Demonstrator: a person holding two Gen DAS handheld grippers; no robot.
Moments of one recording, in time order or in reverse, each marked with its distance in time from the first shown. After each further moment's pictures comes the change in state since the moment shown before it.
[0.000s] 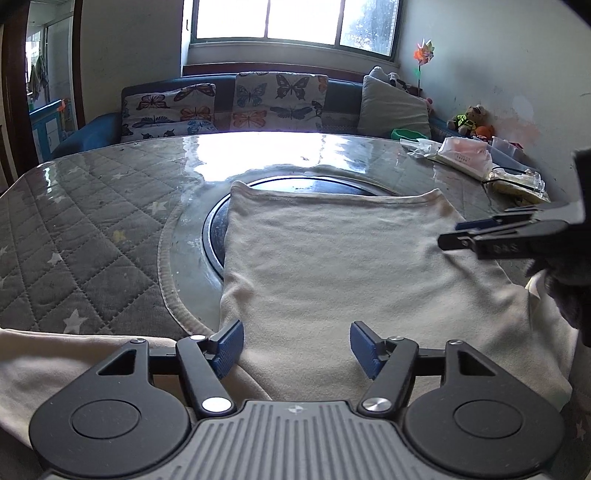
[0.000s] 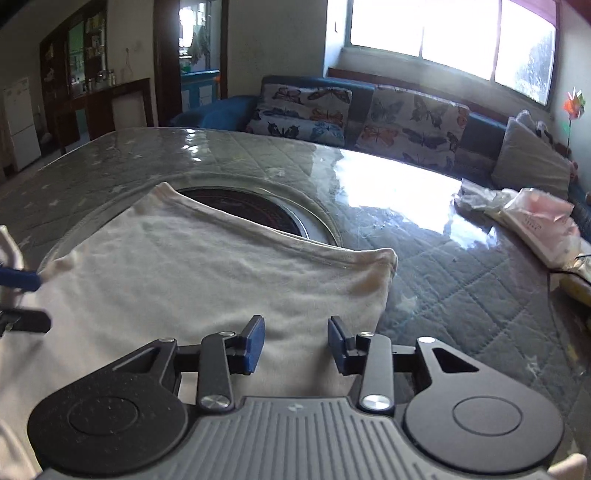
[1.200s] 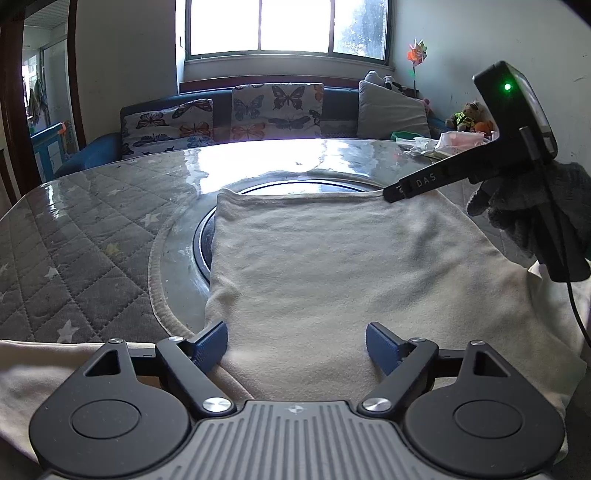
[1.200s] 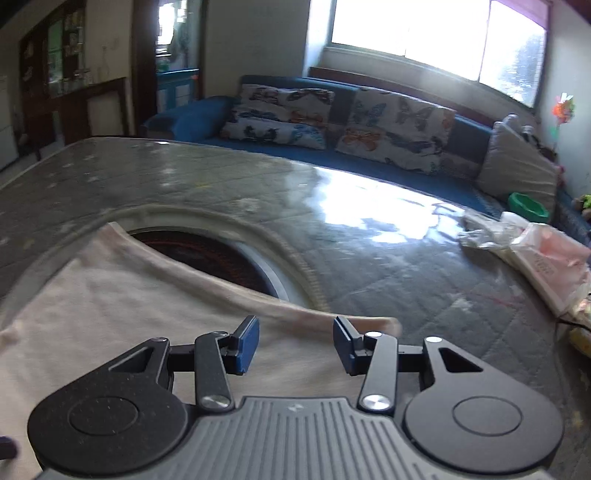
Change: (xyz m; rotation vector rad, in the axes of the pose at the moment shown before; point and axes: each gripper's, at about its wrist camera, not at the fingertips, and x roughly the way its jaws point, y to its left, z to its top) left arm 0.004 -0.024 -0.010 0.058 -0.044 0.038; right arm 0.047 0.006 0.056 -0.019 0.012 -0.023
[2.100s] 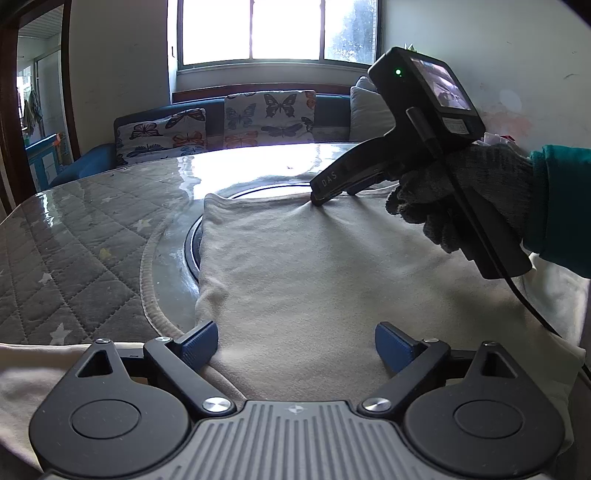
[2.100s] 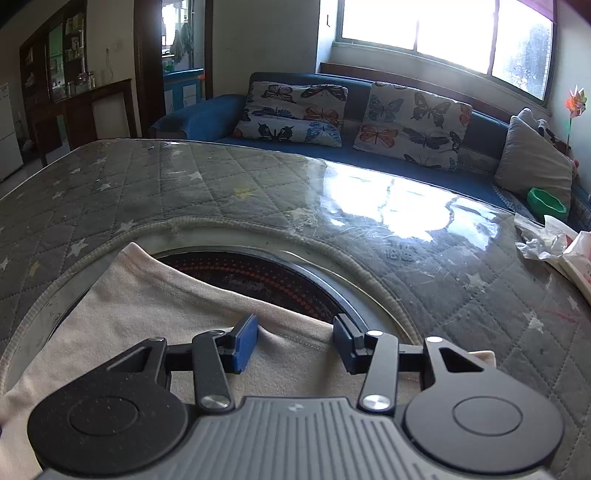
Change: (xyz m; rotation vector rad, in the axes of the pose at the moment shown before) left arm -0.001 -0.009 -0.005 0.022 -0.028 -0.014; right arm 0.046 0.042 0.025 0.042 -0.006 -0.017
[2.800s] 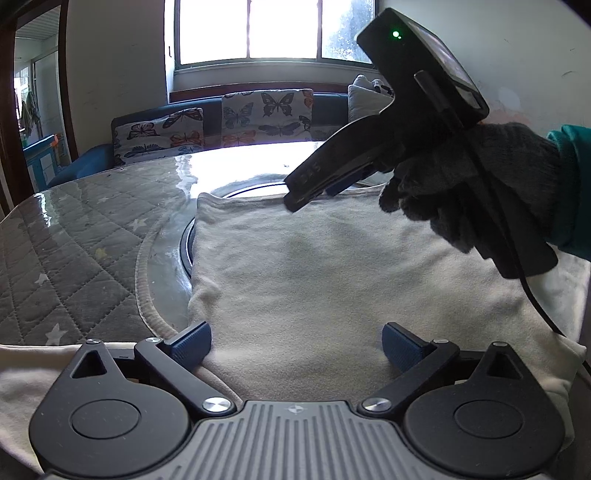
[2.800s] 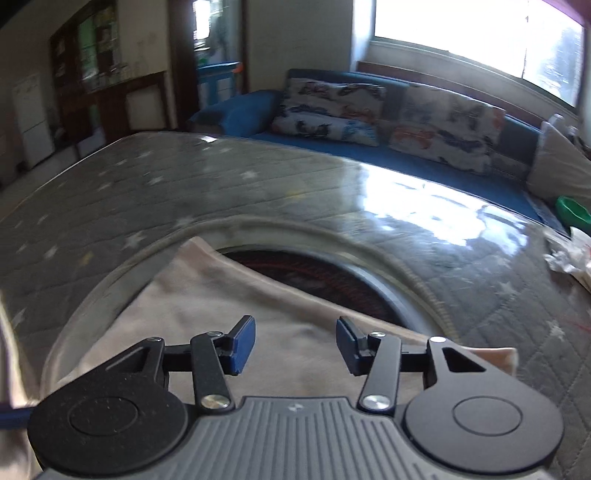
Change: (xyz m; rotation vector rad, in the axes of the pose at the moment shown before) left arm 0.005 -0.009 -0.001 0.005 0.005 -0.002; right arm -0.023 0.031 0.002 -0.072 0.041 0.149
